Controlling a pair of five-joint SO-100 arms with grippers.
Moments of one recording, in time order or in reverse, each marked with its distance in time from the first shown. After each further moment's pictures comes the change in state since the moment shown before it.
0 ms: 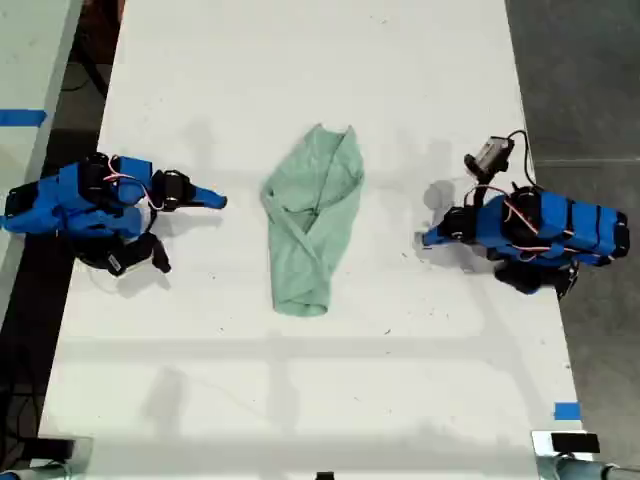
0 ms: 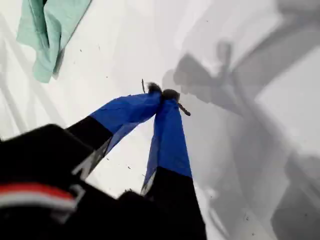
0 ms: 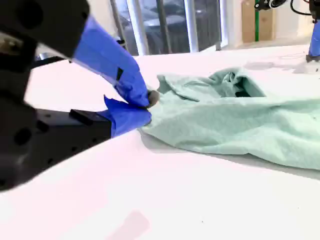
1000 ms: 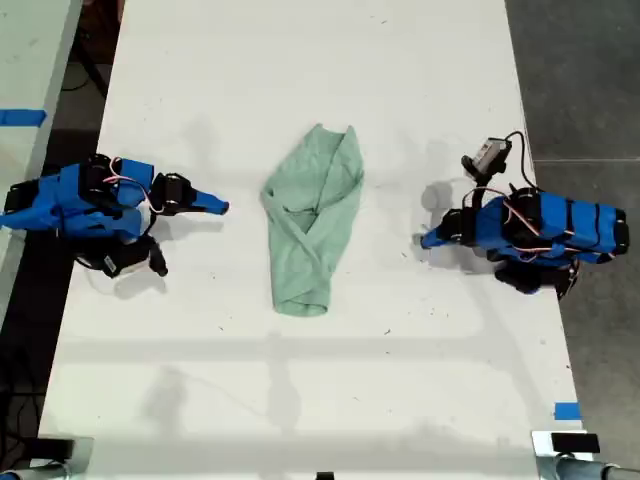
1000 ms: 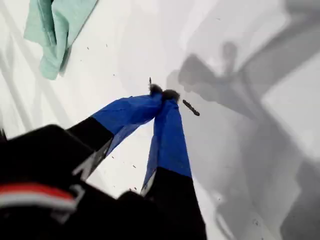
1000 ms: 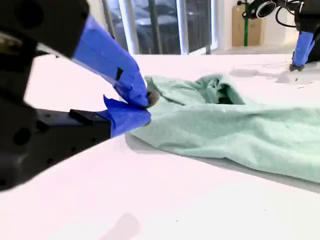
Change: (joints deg) arm 0 3.7 -5.2 -2.8 -2.2 -4.4; arm 1 -3.1 -2.3 -2.9 -1.4 1.4
